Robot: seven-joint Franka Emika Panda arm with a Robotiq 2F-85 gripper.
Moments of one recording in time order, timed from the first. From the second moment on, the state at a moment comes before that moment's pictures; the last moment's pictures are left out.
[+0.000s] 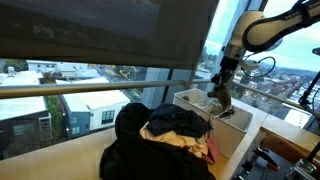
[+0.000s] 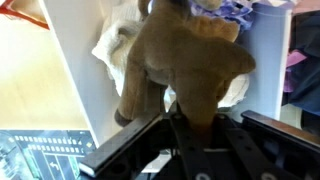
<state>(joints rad) 0.01 0.24 -0.05 -1.99 -0.18 2.33 0.04</state>
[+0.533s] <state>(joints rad) -0.01 0.23 -0.05 -2.08 -0.17 2.34 0.05</state>
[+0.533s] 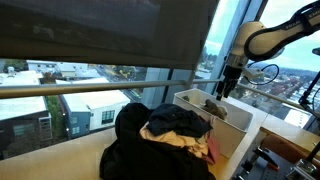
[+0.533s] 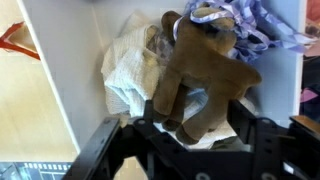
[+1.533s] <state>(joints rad) 0.21 0.25 0.12 -2.11 -0.26 2.42 0.14</state>
